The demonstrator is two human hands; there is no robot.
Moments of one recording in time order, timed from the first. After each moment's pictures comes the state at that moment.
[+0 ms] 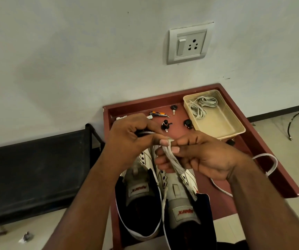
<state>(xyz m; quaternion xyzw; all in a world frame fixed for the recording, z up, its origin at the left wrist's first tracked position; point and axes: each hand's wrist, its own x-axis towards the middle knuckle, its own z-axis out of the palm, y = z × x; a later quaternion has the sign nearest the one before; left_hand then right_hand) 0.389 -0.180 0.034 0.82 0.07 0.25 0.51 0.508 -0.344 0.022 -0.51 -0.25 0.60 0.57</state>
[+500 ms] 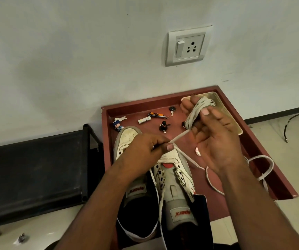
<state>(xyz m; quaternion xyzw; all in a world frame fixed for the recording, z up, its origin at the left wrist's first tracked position) 0.402 -0.201 0.008 0.86 0.15 0.02 0.48 0.517 -0.336 0.020 -0.48 -0.18 0.26 0.82</state>
